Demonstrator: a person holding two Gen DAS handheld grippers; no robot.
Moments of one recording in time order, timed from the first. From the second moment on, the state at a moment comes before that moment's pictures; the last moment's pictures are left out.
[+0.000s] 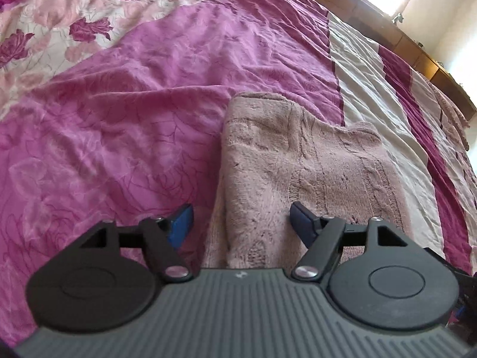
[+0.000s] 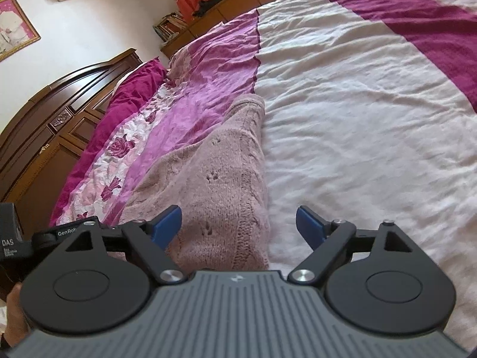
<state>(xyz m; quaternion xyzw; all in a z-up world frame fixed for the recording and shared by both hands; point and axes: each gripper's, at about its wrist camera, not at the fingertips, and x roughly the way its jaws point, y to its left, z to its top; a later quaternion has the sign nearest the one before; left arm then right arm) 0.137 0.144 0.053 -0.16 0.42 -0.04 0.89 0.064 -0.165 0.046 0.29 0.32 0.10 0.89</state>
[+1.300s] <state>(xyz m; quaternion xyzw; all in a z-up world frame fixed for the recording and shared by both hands) 0.167 0.161 0.027 -0.27 0.44 -0.11 0.85 0.161 -0.169 0.009 0.41 0.41 0.15 0.80</state>
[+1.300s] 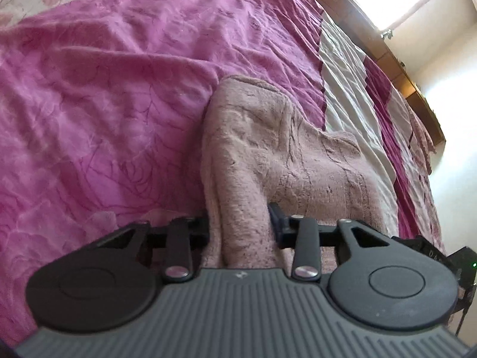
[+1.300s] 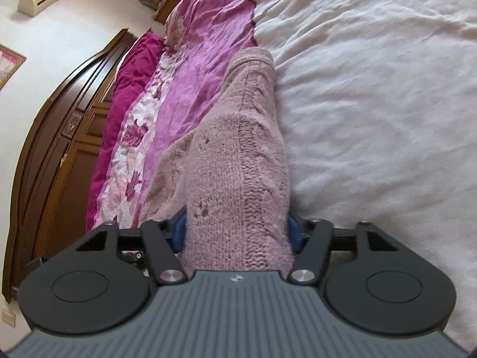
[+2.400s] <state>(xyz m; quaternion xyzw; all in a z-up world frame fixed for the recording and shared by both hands) 0.069 0.062 0.079 -0.26 0.43 -0.23 0.83 0.000 -0.271 0.117 0.40 0.35 0.14 0.83</state>
